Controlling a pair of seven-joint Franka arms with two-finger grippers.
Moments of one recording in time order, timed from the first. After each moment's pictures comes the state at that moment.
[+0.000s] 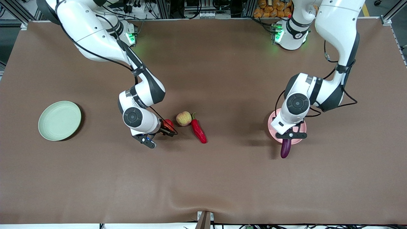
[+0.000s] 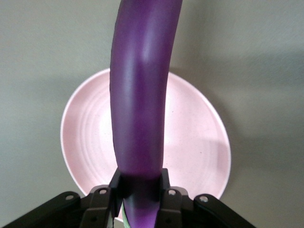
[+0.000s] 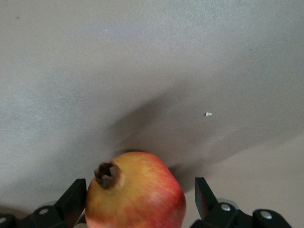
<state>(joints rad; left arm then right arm) -0.28 0.45 -0.04 -1.94 0.27 2.20 -0.43 0.26 0.69 0.22 -1.68 0.02 2.26 0.96</state>
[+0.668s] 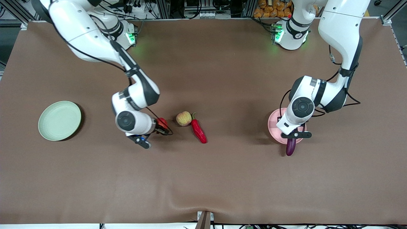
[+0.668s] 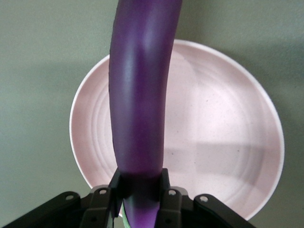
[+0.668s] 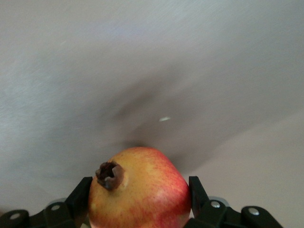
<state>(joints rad) -0.24 0.45 -0.04 -1.98 0.28 2.21 -0.43 0.15 0.65 0.26 -1.65 0.01 2.06 0.88</state>
